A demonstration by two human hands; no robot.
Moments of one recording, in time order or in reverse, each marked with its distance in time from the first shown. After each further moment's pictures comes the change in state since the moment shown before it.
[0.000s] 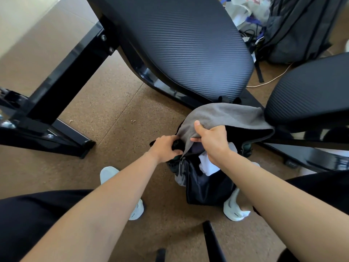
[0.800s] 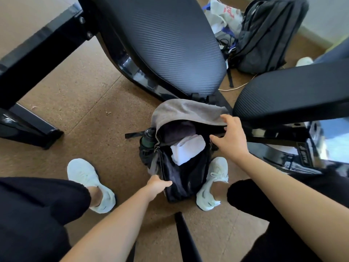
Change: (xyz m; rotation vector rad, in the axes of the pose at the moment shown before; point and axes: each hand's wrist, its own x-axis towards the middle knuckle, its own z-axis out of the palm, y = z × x) left_hand -0.075 0.055 0.141 -0.829 -0.302 -0.774; right_hand -0.008 -0.007 -0.134 -1.006 0.121 -0.403
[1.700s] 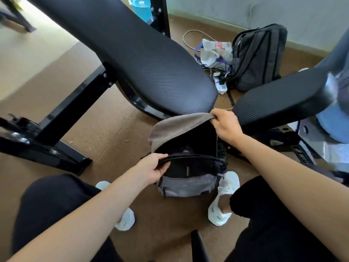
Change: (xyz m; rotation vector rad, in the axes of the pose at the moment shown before) left_hand -0.176 0.106 -0.064 -0.912 -0.016 0.143; right_hand 0.032 -0.037 -0.071 0.032 0.057 -0.251
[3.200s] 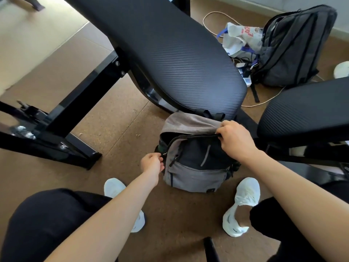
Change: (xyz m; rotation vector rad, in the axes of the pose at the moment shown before) left_hand 0.109 0.022 -0.058 0.200 0.435 0.282; right_hand 0.020 -0.024 0.066 -0.509 -0.159 -0.225
